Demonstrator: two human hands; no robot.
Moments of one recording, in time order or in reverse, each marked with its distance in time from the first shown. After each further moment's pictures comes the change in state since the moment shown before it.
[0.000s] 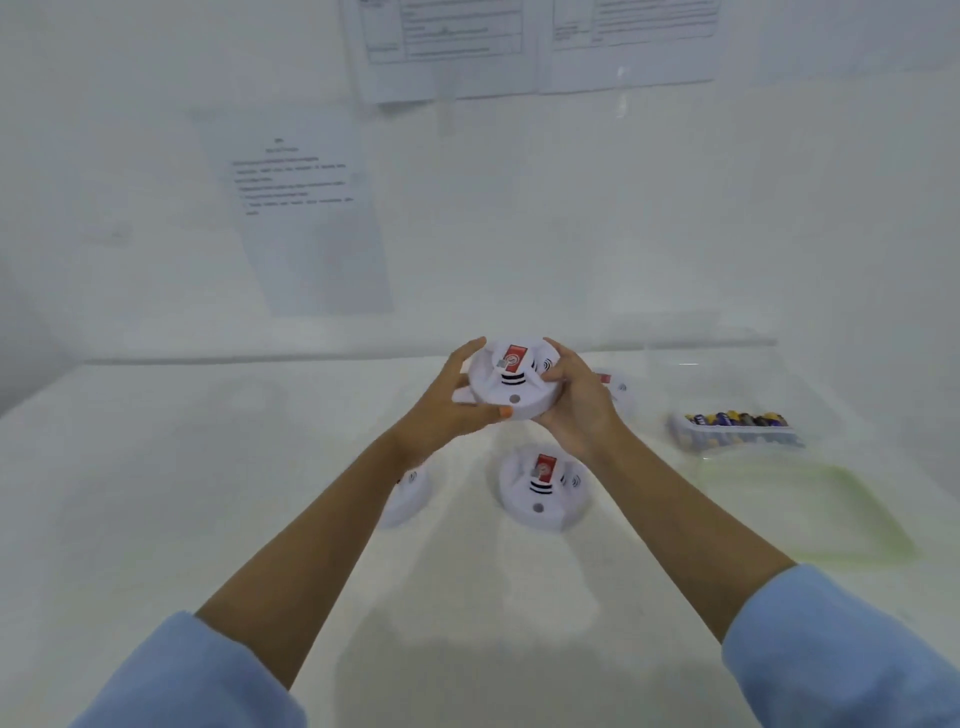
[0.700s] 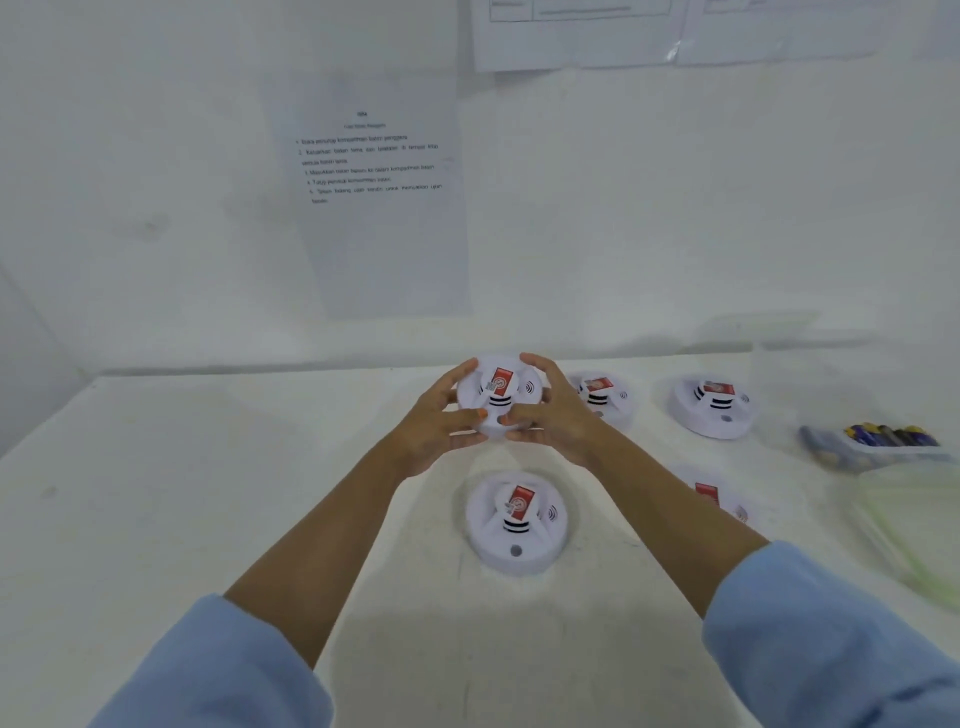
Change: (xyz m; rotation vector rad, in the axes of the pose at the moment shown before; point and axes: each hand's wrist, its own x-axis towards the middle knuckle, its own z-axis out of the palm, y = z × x) left_hand 0.023 -0.074 -0.164 -0.322 -0.050 -0.175; right_hand 0.079 0.099 0.091 -0.544 0.066 0.135
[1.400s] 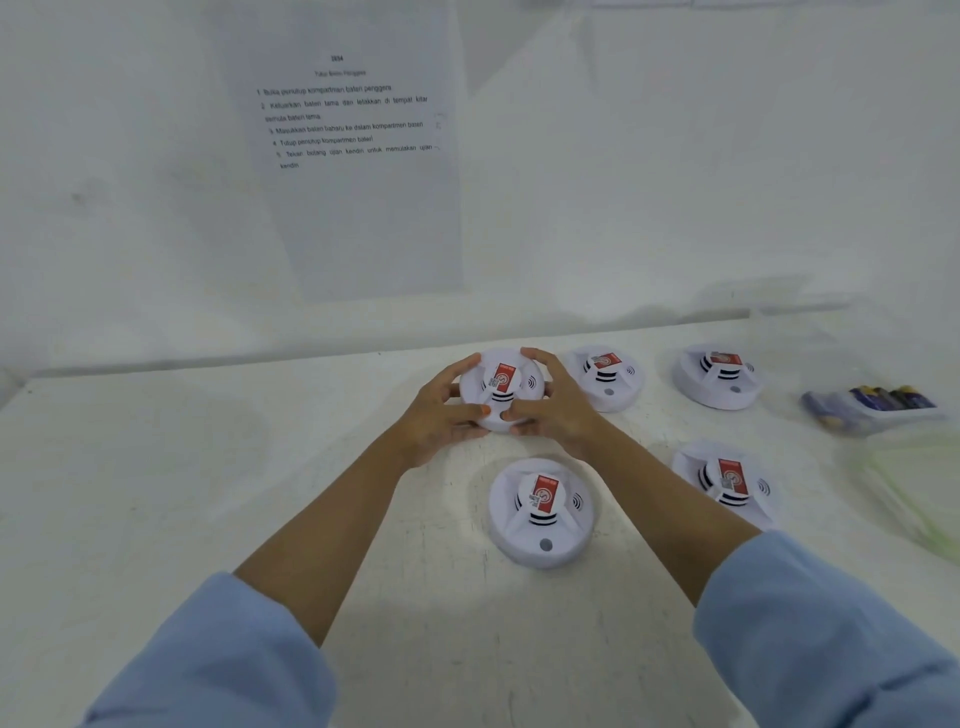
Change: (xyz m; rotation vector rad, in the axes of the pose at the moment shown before) left_hand 0.029 -0.021 -0.024 -0.004 -0.032 -0.077; right_hand 0.022 0.029 0.009 -0.031 0.163 -0.037
